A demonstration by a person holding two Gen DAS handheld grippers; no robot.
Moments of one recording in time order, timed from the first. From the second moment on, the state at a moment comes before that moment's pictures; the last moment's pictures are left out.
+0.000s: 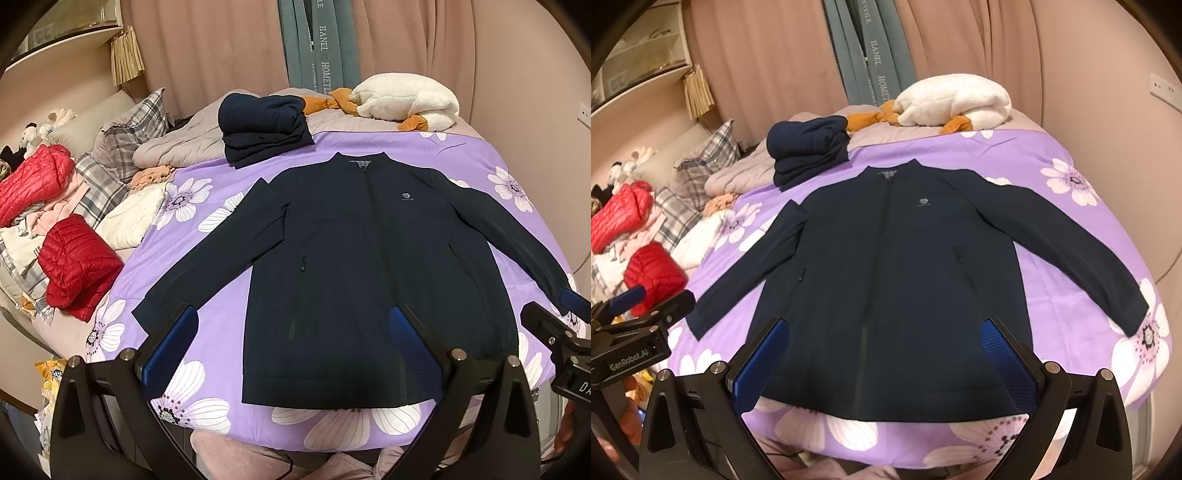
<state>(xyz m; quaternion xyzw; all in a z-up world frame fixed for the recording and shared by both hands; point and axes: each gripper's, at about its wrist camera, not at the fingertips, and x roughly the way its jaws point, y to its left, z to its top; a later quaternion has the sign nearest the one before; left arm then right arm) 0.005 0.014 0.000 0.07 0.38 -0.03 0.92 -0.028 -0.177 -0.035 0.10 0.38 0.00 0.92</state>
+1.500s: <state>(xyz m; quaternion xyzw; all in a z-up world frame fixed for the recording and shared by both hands) 0.004 0.005 0.001 0.08 0.38 -0.03 0.92 -0.030 -0.179 -0.034 0.10 0.38 0.00 0.92</state>
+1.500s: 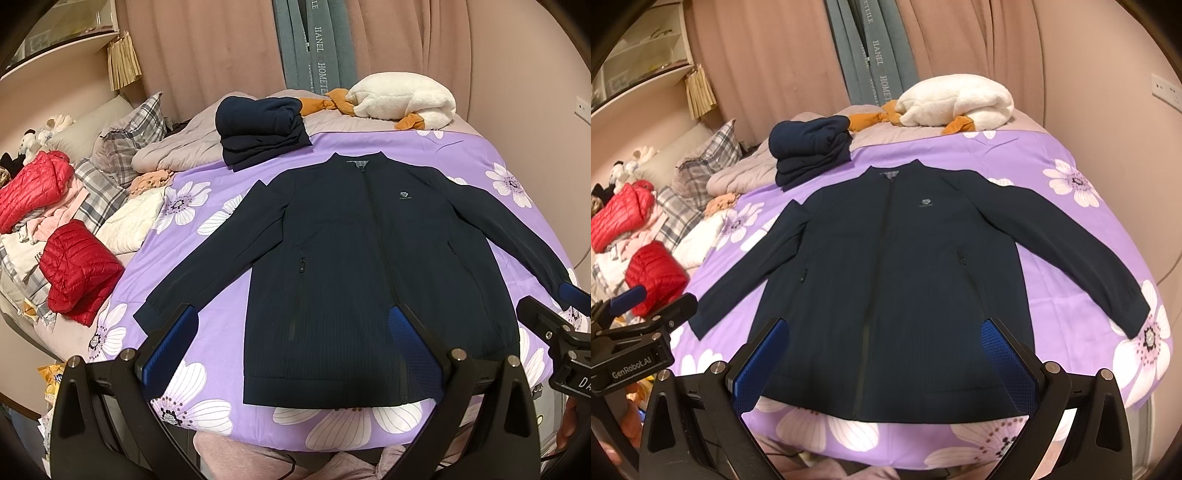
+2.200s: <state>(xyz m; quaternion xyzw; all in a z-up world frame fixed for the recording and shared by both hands) 0.004 0.005 0.001 0.08 0.38 -0.03 0.92 -0.029 -0.174 -0.034 0.10 0.38 0.00 0.92</state>
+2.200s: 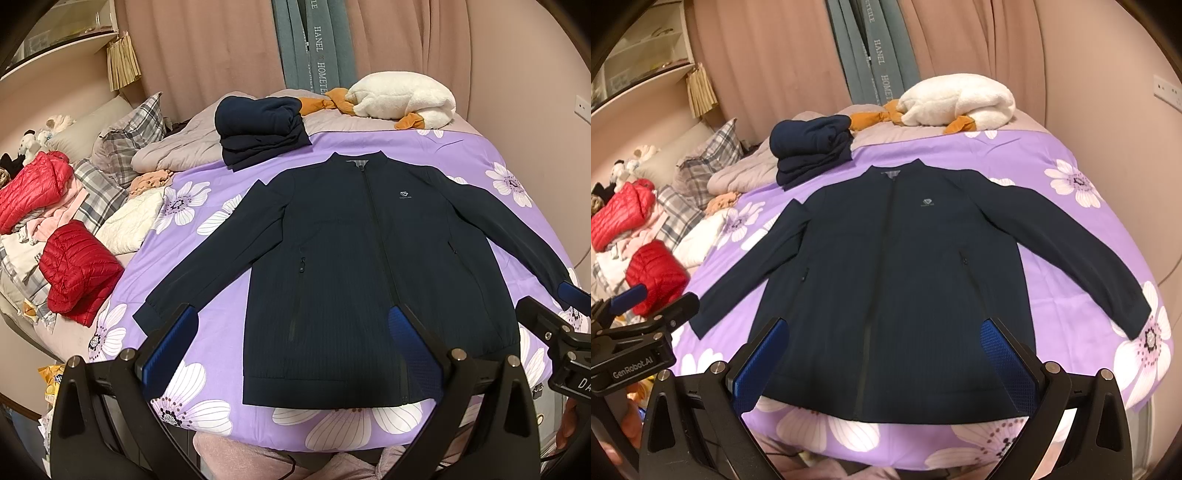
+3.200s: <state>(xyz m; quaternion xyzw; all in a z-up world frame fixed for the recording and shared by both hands) 0.050 0.032 -0.048 -0.14 0.41 -0.16 0.89 -0.043 -0.287 -0.087 0.39 0.24 0.12 0.88</state>
